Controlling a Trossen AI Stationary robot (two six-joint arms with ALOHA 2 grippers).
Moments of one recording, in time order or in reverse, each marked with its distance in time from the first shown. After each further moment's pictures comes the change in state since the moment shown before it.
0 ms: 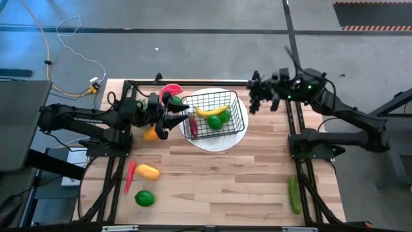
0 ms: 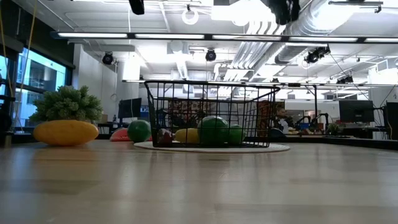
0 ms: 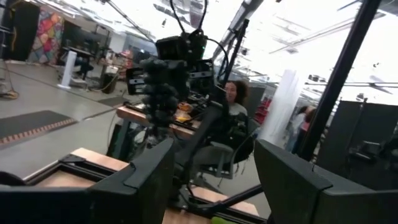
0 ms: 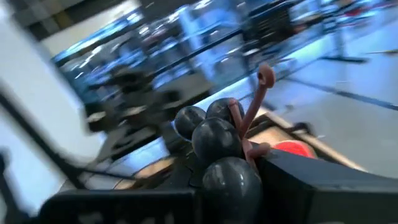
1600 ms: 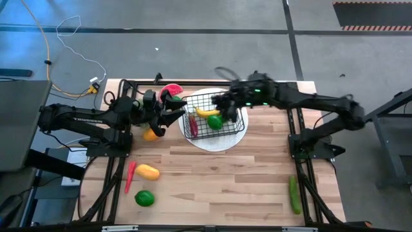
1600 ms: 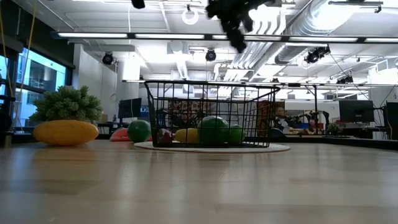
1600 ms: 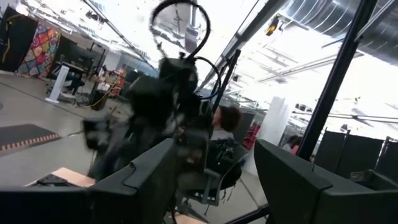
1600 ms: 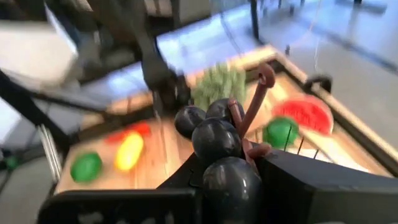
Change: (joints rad) left arm 0.000 -0.001 0.000 0.112 -0.011 -0.061; right arm 0.219 0.523 0.303 -0.118 0.147 -0.177
